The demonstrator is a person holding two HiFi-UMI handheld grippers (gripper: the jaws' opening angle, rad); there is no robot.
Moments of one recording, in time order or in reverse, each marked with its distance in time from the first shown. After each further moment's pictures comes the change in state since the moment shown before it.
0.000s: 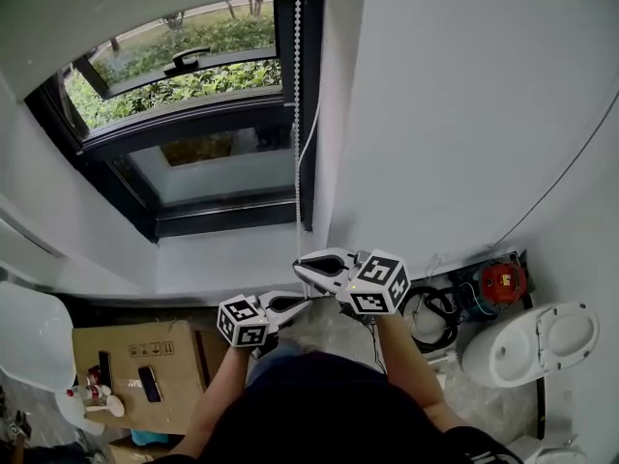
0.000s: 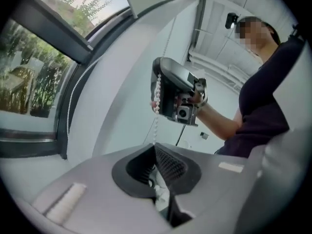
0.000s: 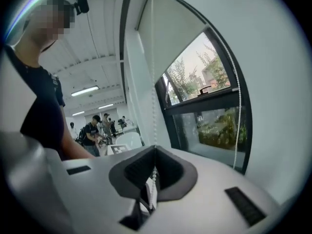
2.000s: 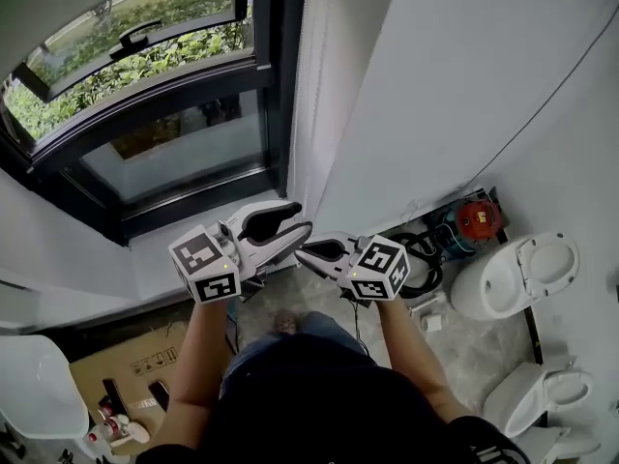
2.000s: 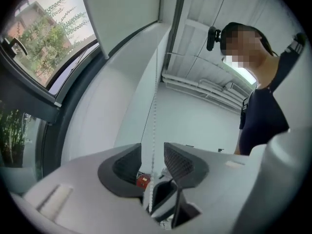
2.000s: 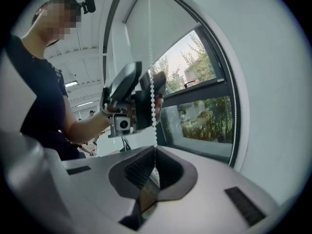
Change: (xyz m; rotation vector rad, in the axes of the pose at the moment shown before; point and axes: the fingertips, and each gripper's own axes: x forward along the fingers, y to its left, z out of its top) left arm -0.058 -0.022 0.195 0.236 -0.223 -0.222; right arm 0.032 -0.006 -0.038 0.071 0.025 -0.229
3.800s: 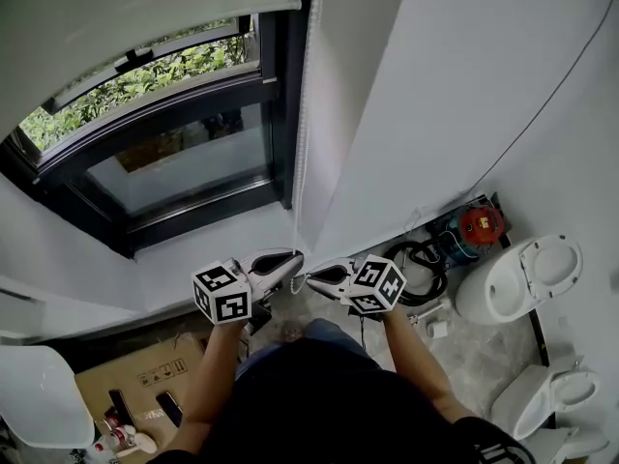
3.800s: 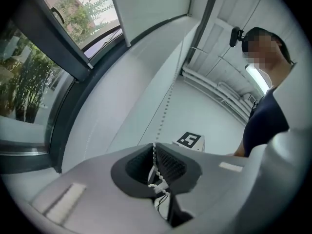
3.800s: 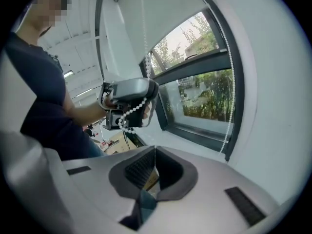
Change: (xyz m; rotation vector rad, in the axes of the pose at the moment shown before) left arm -0.030 0.013 -0.099 -0.260 0.122 0.080; right arm 0.010 0.006 -0.075 0.036 0.244 0.021
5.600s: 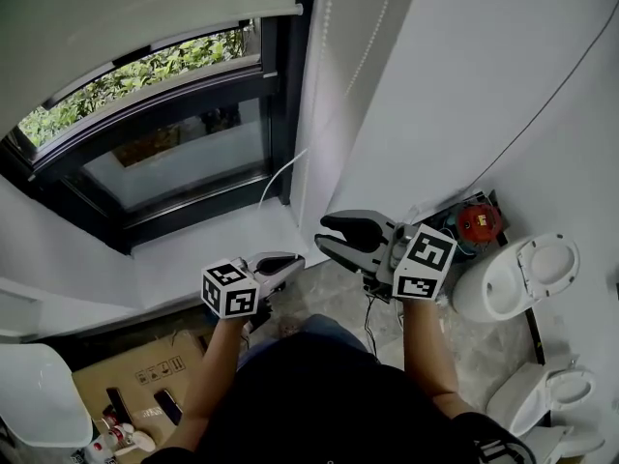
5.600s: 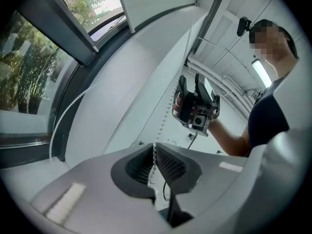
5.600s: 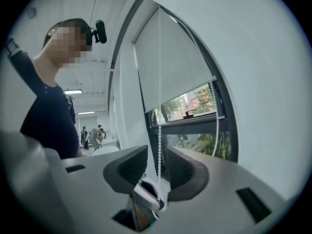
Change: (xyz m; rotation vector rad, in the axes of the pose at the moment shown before) left arm 0.008 0.023 -0.044 -0.039 0.126 0.015; right arm -0.100 0.013 0.166 -0.112 -0.473 -0.042
